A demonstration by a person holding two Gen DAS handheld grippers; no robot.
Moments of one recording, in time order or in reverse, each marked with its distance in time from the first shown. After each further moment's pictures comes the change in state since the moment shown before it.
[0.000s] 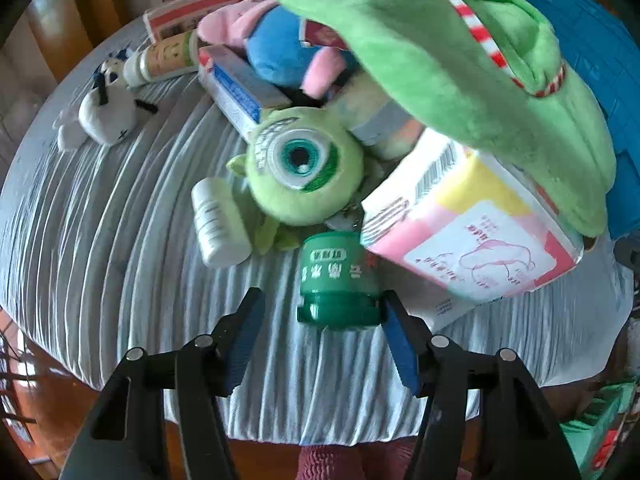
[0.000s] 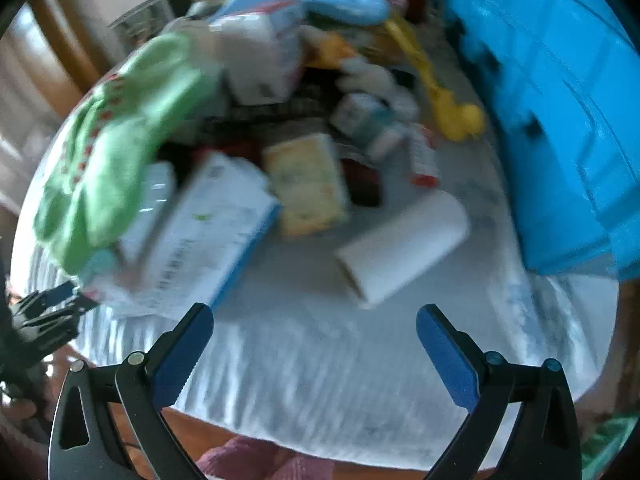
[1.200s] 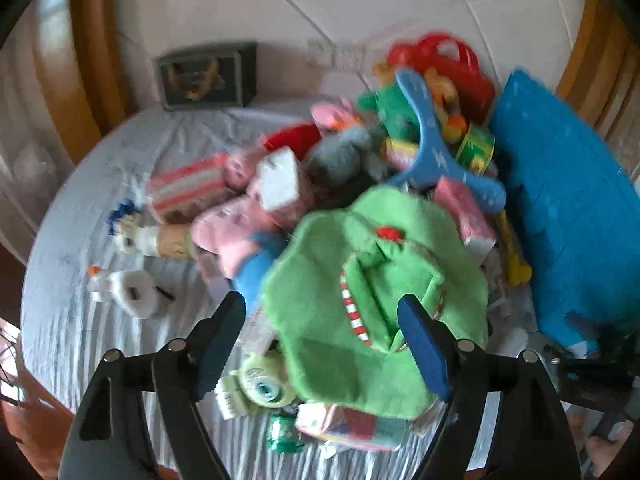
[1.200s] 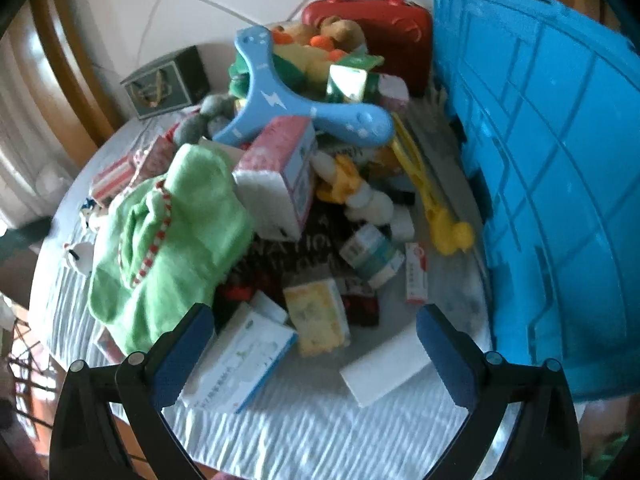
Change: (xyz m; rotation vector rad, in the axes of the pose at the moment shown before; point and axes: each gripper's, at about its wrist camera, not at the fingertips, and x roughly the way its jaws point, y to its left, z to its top) left arm -0.104 -0.047 0.148 0.002 -0.212 -0.024; right arm -0.044 -0.002 0.080 0.006 -0.186 0.023
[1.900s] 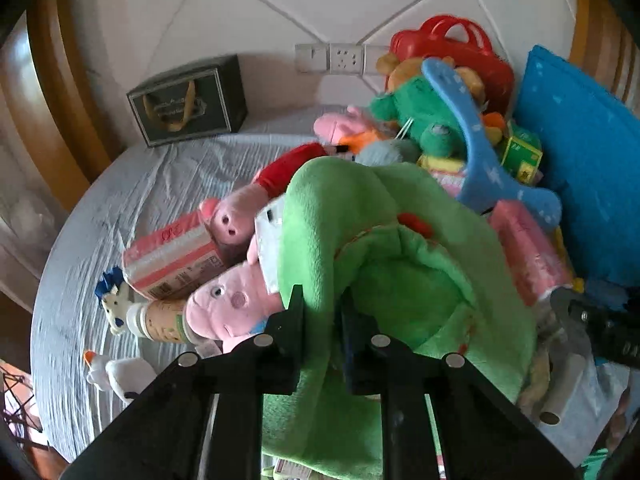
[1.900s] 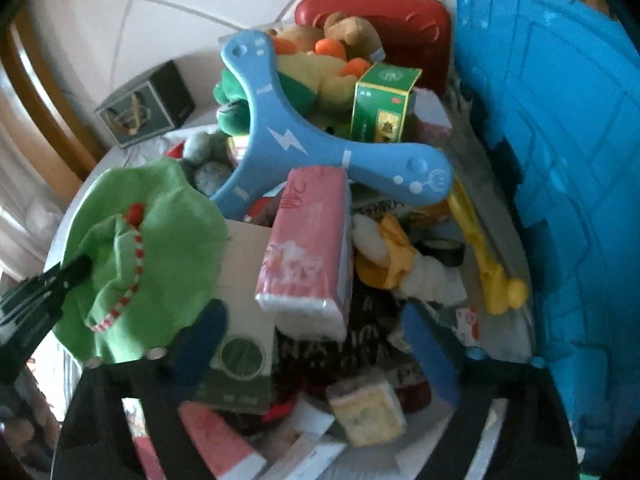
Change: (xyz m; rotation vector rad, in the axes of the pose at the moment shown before) left arm 0.075 0.012 0.057 0.115 -0.047 0.072; right arm 0.073 0.026 0.082 0.101 0.034 -0.006
